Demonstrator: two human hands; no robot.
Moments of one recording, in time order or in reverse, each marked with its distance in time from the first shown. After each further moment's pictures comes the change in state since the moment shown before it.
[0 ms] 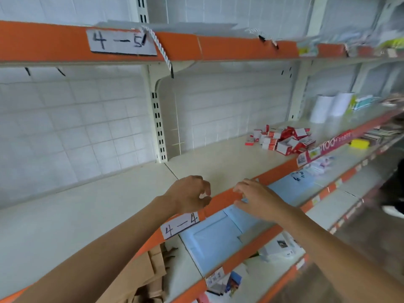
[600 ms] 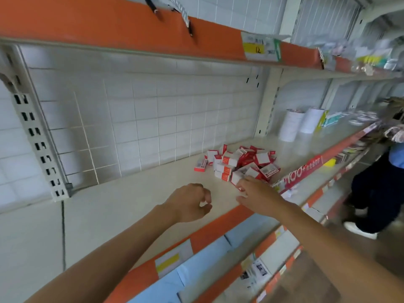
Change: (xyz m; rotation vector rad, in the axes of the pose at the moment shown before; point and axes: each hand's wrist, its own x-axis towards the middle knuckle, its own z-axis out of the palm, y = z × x) left_hand 0.271 0.063 0.063 -0.131 0.004 0.042; right_hand 0.120 0.256 -0.052 -0.072 -0.014 0.179
